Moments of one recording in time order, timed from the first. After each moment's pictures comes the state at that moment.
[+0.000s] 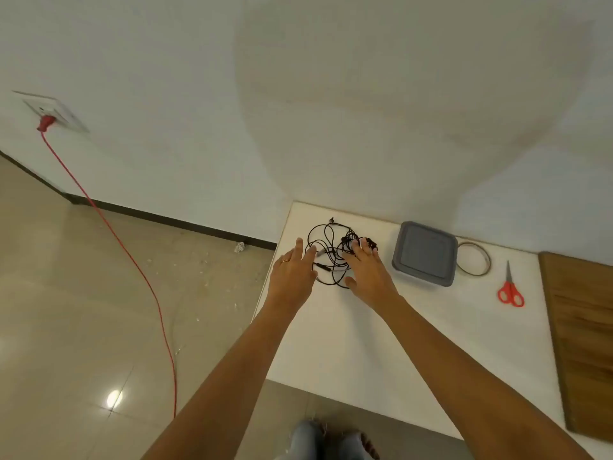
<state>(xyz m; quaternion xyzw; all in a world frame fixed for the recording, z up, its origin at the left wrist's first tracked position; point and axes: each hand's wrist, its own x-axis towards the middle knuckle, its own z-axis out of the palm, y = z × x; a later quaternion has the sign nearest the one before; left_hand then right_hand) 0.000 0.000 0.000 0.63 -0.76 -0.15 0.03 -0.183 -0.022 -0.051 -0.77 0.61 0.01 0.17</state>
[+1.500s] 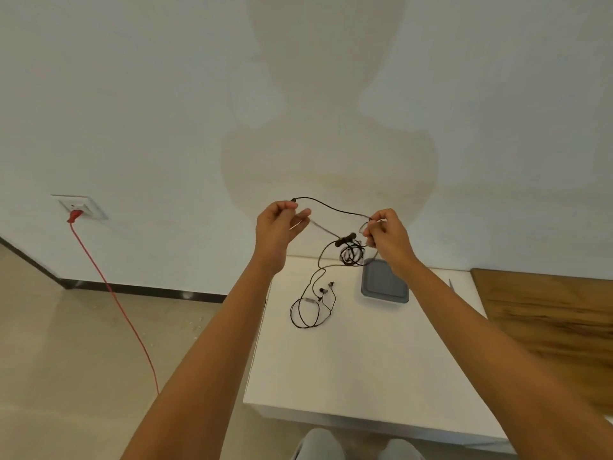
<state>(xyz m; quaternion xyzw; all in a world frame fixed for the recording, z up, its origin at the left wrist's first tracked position) -0.006 -0.020 0.212 0.43 -0.37 -0.60 0.57 -0.218 -0.003 0.182 -0.47 0.63 -0.49 0.38</state>
